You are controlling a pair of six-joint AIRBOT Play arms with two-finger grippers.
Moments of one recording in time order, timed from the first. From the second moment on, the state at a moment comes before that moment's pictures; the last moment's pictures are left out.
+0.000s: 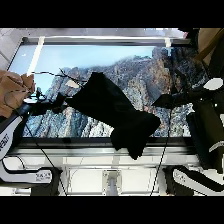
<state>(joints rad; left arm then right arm) 0.19 -1.48 0.83 0.44 -0.65 -1.30 -0.17 -1.19 1.09 -0.86 1.43 1.17</state>
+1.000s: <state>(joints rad) 0.22 -1.42 0.86 0.26 -0.62 -1.10 -0.12 -1.28 0.85 -0.87 1.26 1.11</state>
